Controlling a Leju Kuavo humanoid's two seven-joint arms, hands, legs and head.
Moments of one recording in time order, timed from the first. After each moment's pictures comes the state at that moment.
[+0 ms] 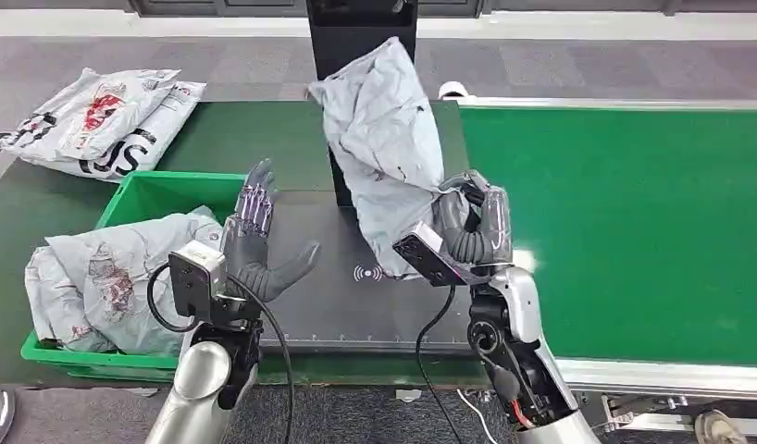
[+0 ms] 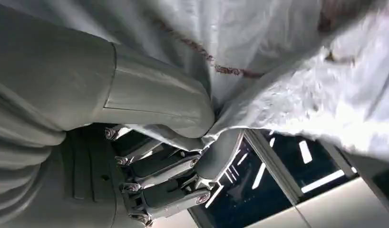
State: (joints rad) left arm -0.21 -0.12 -0.30 -1.53 -0.14 0.14 -0.33; right arm -0.38 0.15 0.34 -1.22 0.98 -0.51 -0.06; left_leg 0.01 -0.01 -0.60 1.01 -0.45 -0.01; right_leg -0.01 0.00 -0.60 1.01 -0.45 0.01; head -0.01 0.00
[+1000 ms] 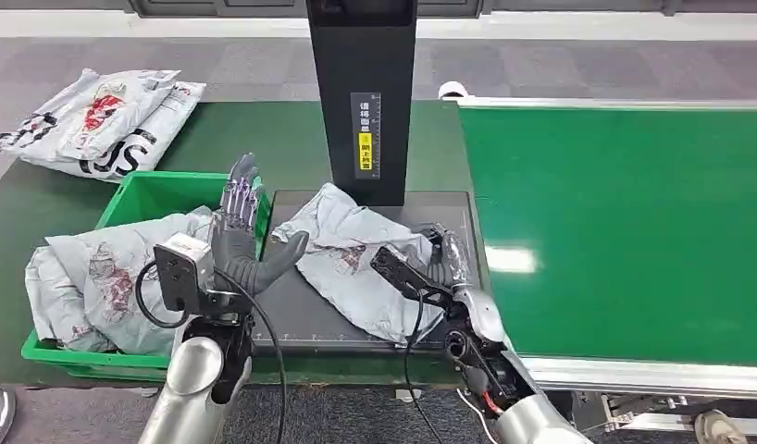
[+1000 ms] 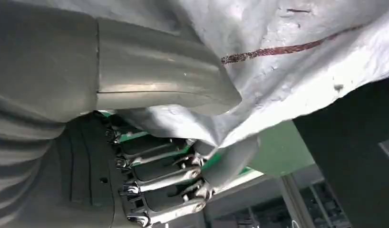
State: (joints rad) left arm -0.22 -0.12 -0.27 -1.54 -0.14 0.16 -0.32; right arm -0.47 0.20 0.38 -0.75 0.93 -0.39 0.09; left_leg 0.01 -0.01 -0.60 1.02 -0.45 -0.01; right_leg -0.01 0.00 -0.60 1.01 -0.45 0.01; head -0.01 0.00
